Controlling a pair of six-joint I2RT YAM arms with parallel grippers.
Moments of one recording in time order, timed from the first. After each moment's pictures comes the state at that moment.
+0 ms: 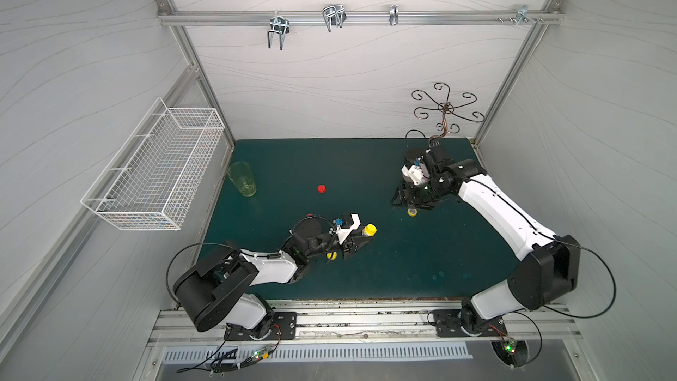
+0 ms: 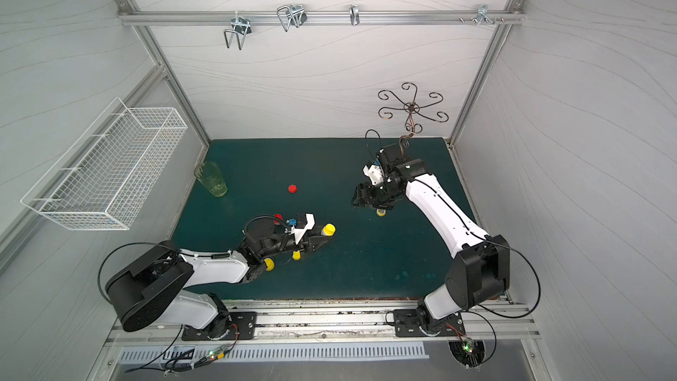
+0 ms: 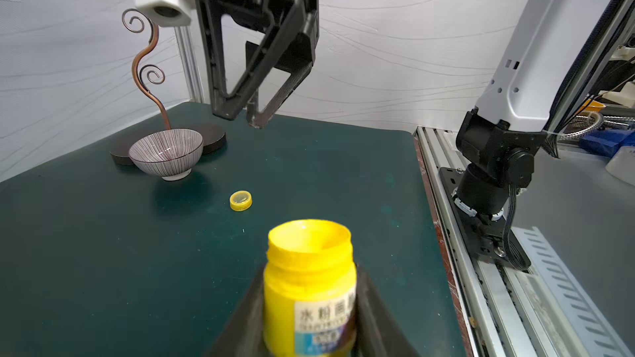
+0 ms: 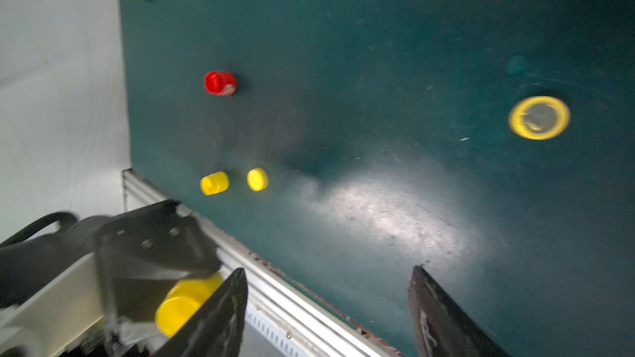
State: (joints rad) left arm -0.73 1.42 0.34 1.02 0.58 0.01; right arm 0.42 1.51 1.38 -1.06 -0.39 0.29
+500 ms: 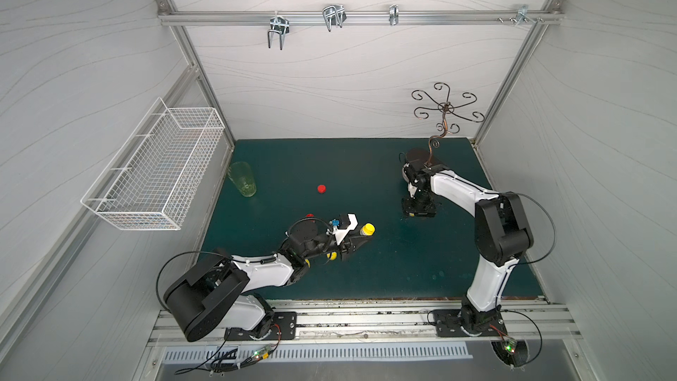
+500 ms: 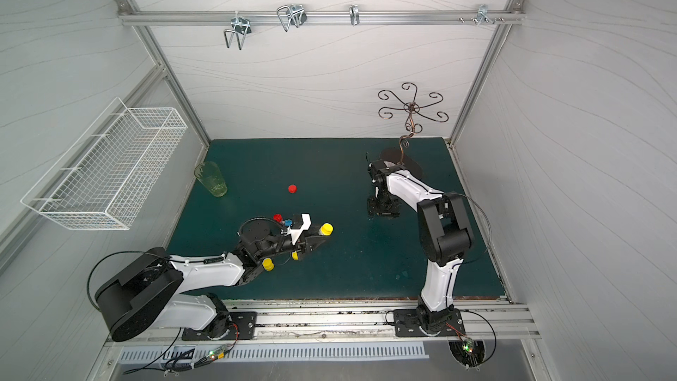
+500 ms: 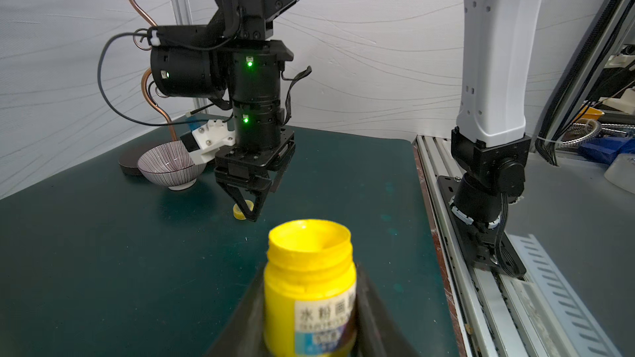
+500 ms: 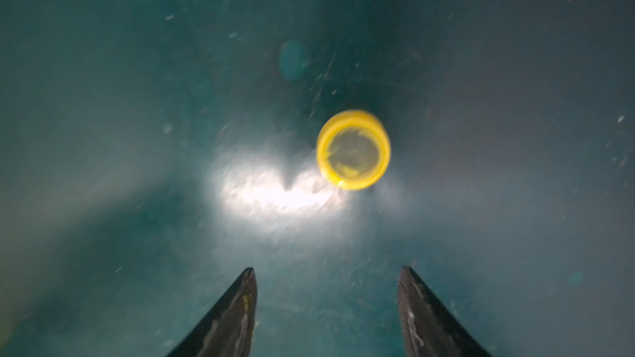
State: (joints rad) left arm -0.72 1.36 0.33 1.00 0.58 0.00; right arm 0.39 1.88 1.36 -0.98 0.01 0.32
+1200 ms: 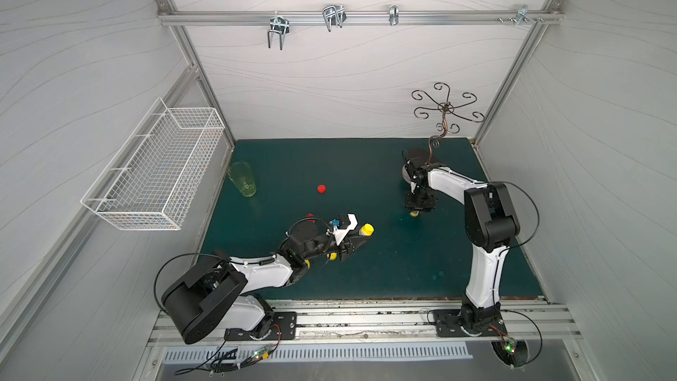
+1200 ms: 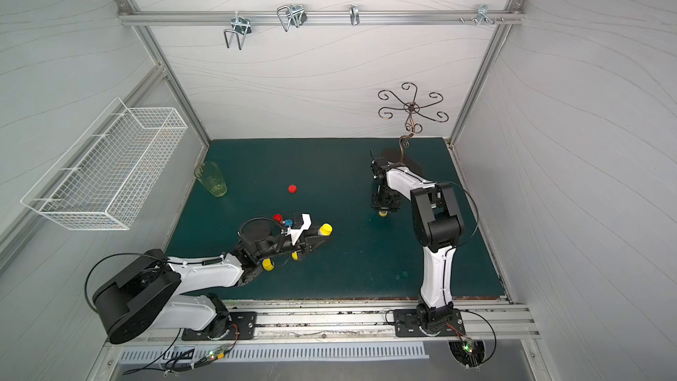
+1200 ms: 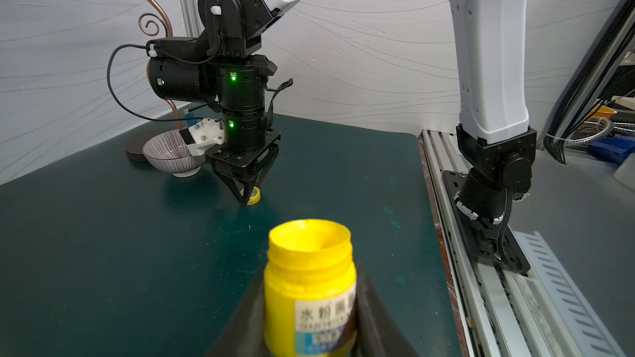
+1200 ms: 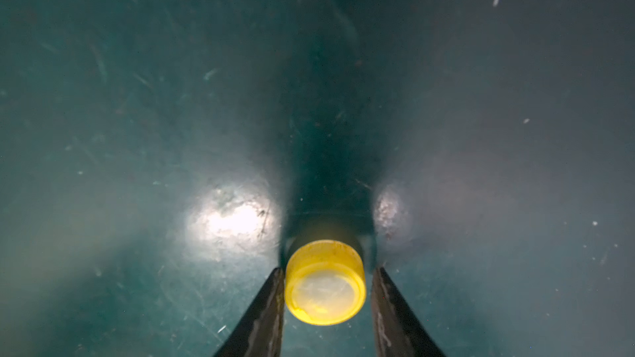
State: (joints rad) left arm -0.72 1.35 0.32 0.96 0.55 0.00; right arm 0.34 2.00 1.42 -0.90 0.04 0.33
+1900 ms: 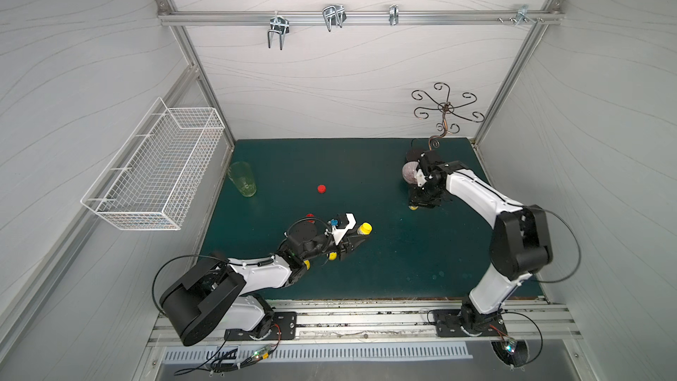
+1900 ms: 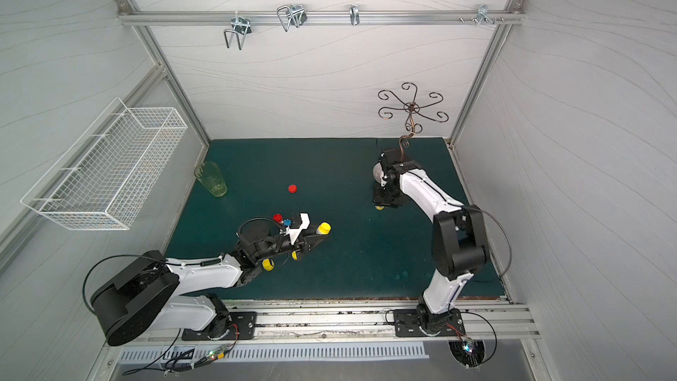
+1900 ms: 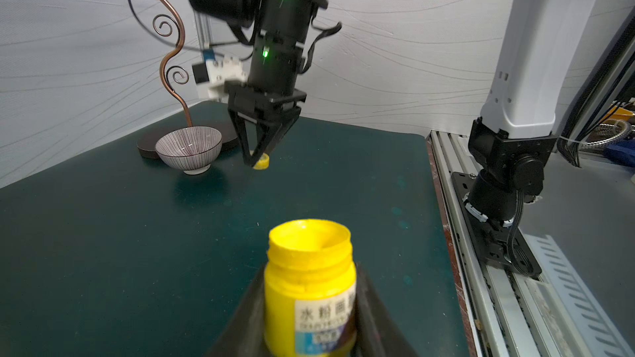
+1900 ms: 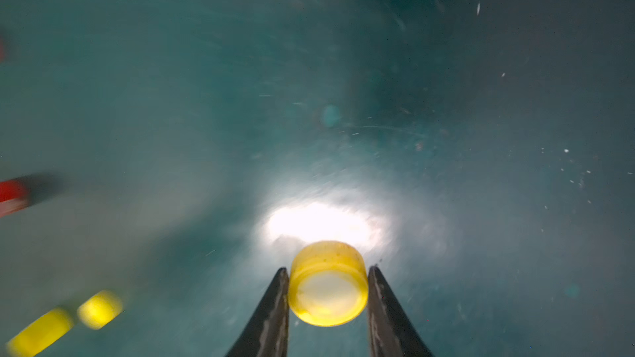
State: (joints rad) left arm -0.71 1.33 0.31 0.96 0.53 0.00; right arm 0.34 1.64 1.34 -0.92 -0.19 0.31
